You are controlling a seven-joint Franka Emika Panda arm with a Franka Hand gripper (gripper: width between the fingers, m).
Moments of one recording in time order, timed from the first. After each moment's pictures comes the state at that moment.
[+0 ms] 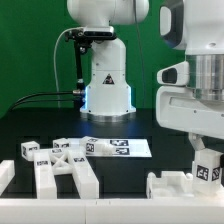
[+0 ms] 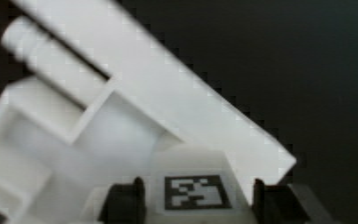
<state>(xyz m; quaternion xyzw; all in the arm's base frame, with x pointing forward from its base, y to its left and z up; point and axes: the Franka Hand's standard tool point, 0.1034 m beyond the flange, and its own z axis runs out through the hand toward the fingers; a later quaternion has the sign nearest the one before) 0.603 0.135 0.075 -0.87 0.49 0.00 0.05</state>
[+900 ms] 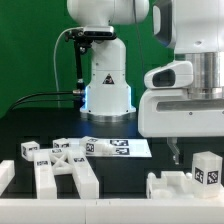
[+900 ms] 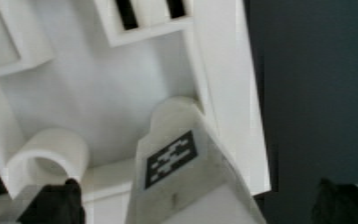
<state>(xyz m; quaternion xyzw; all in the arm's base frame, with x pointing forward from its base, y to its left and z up) 0.606 0.121 0.077 -1.00 0.08 -0.03 0.04</state>
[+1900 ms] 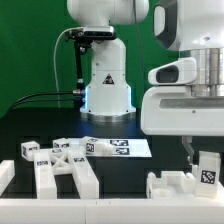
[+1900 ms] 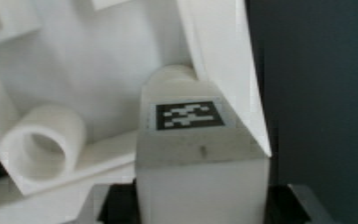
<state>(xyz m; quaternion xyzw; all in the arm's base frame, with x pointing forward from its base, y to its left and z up) 0.617 0.121 0.079 -0.98 0.19 -0.06 0.03</state>
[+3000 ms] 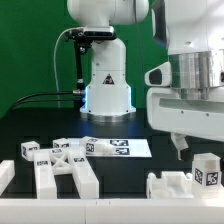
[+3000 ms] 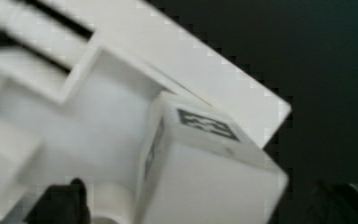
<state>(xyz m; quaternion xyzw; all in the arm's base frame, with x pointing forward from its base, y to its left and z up) 0.614 0.119 0.075 -0.94 0.34 -0.02 0.06</state>
